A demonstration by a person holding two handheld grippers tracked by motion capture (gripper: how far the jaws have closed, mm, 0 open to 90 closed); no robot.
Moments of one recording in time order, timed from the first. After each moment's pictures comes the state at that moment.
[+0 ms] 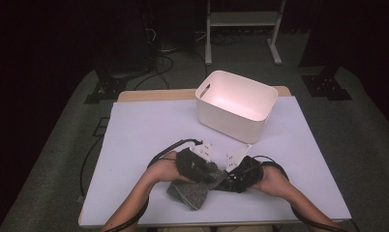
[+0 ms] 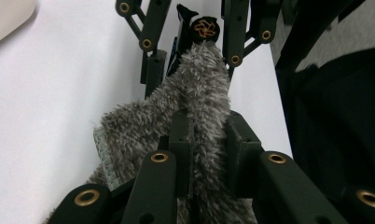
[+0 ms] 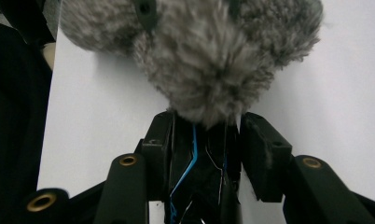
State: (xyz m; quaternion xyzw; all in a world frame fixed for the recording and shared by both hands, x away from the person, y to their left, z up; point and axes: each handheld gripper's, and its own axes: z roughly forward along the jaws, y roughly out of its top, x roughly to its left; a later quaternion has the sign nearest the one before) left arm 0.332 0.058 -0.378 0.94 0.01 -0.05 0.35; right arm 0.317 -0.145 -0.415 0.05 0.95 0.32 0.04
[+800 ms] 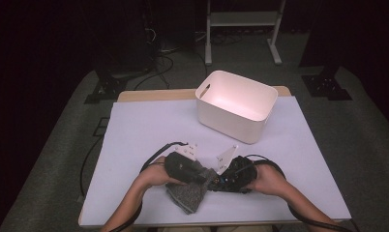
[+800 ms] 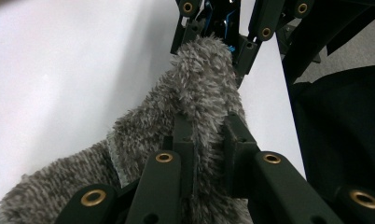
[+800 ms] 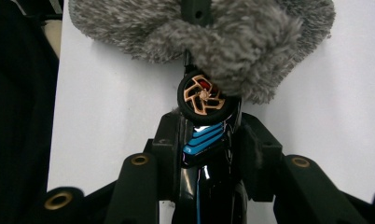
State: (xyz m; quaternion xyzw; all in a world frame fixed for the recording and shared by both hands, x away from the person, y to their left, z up) left arm 0.339 0.092 -0.407 0.92 0.06 -0.08 0.39; right arm 0.315 -0.122 -0.405 0.03 0.96 0.26 0.03
